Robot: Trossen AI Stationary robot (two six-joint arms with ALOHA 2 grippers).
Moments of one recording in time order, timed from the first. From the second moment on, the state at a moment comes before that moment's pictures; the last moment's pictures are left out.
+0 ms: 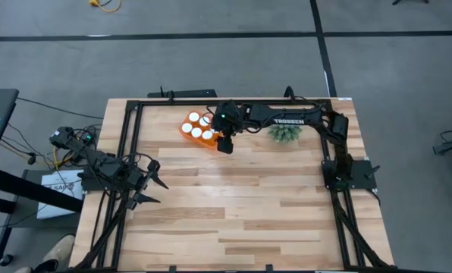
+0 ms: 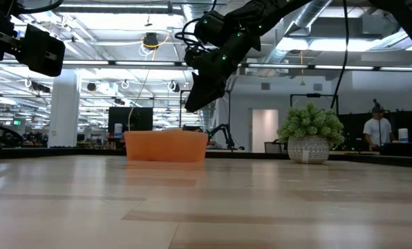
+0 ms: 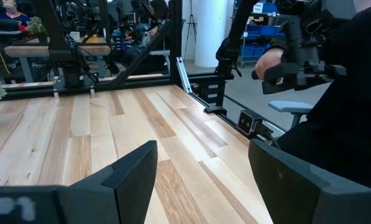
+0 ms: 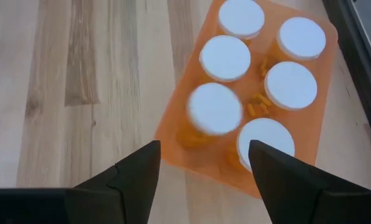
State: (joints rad) left arm -0.53 0.08 0.01 0.05 -0.09 -0.05; right arm -0.27 2.01 1.62 -0.51 -0.10 -0.21
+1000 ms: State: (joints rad) left arm -0.53 0.08 0.01 0.05 -0.09 -0.05; right arm 0.05 1.64 1.13 -0.13 -0.31 -0.11
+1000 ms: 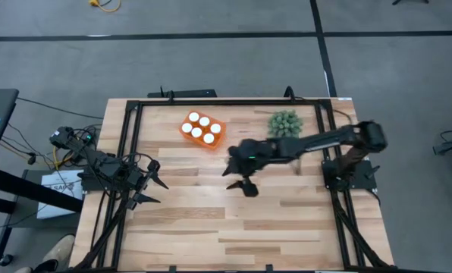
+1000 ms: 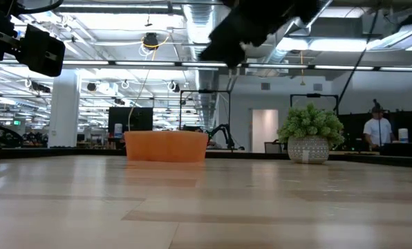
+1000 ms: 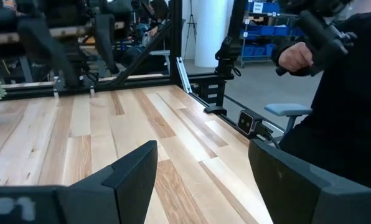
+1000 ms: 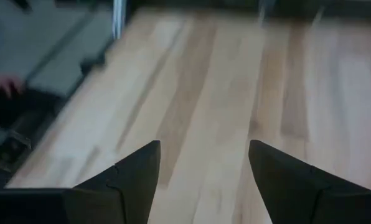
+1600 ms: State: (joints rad) left arm -0.53 0.08 0.01 0.05 -0.09 -0.05; right arm 0.26 1.08 0.50 0.43 -0.15 0.01
